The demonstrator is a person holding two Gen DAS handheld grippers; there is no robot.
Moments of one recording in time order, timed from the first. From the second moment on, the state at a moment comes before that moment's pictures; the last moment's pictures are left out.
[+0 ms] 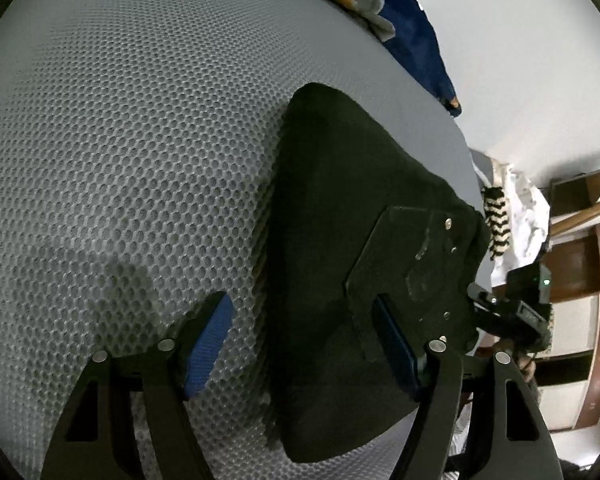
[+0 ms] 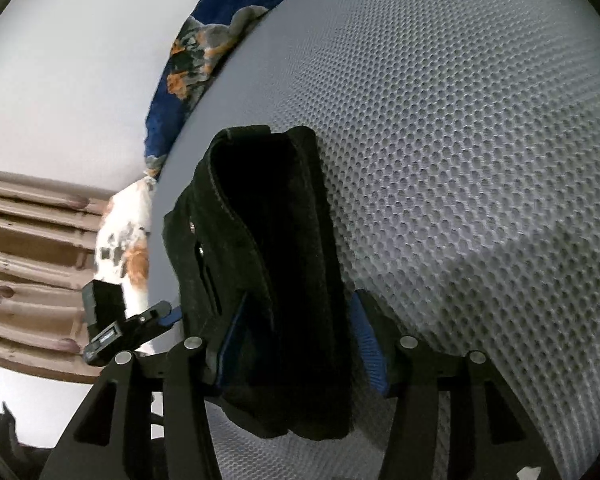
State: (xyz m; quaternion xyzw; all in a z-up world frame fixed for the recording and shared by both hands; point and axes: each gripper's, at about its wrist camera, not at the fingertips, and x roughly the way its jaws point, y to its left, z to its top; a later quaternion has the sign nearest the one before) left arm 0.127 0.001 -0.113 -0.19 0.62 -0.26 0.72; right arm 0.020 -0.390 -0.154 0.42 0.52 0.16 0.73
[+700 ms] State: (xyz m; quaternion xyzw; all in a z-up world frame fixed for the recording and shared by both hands) left arm 0.132 -0.050 -0.112 -0.17 0.57 -0.28 0.75; right arm 0.037 -0.360 -0.136 0.40 0.49 0.16 0.76
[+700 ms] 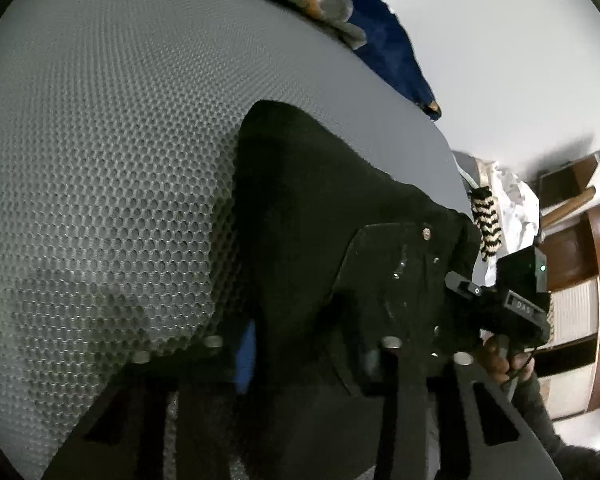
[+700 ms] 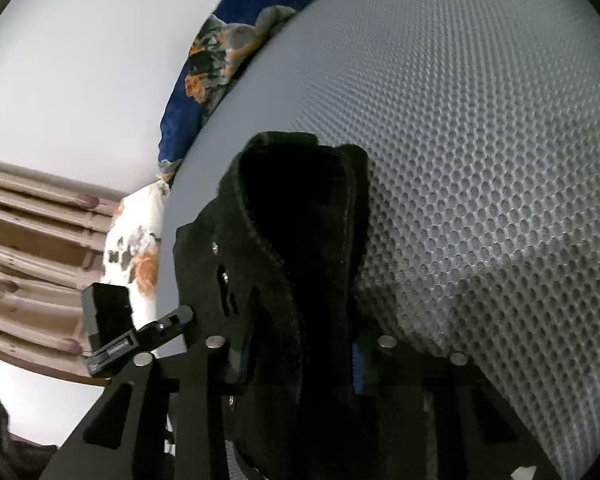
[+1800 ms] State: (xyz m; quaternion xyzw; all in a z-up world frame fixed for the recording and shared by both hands) left arm 0.208 0.025 -0.047 -0.16 0.50 -0.23 0.82; right arm 0.169 -0.269 -0.082 0.36 0.48 0.21 0.78
